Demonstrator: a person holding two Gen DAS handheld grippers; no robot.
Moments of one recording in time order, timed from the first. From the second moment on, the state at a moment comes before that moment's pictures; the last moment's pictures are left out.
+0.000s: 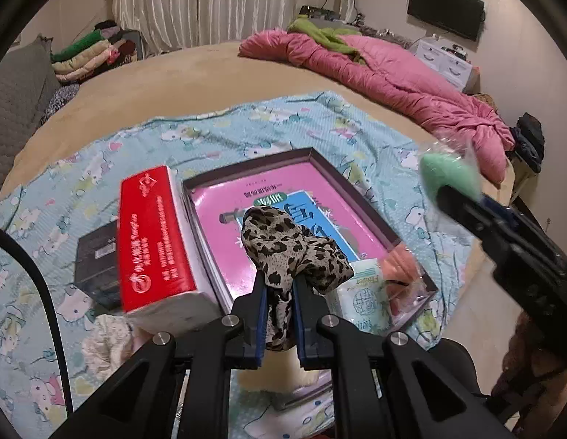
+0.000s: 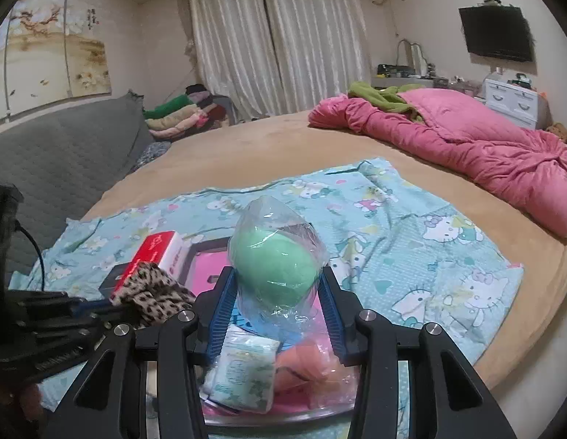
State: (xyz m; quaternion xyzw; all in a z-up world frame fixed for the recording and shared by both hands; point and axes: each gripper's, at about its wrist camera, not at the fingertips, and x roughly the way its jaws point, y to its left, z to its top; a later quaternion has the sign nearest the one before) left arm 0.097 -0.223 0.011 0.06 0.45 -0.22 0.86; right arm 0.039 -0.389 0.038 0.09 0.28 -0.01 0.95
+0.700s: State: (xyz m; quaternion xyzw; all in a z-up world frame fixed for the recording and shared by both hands) left arm 0.118 -0.238 -0.034 0.09 0.48 -0.20 0.85; right arm 0.107 -0.392 -0.003 0.07 0.34 -0.02 0.94
